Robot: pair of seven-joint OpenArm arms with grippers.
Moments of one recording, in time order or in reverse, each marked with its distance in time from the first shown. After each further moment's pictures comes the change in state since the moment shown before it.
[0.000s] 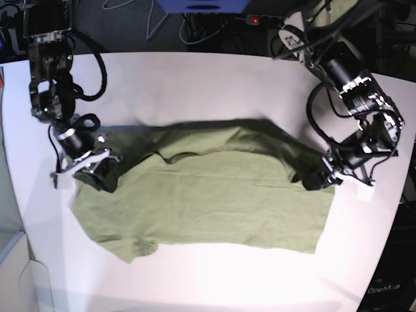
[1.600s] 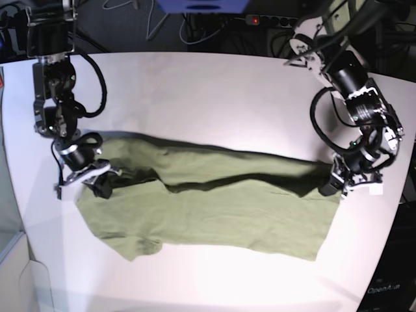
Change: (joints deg) left arm -2.8 -3.7 0.9 -11.4 3.3 10.6 -16.7; right arm 7.5 -1.7 0.2 -11.4 -6.5 0.0 -0.1
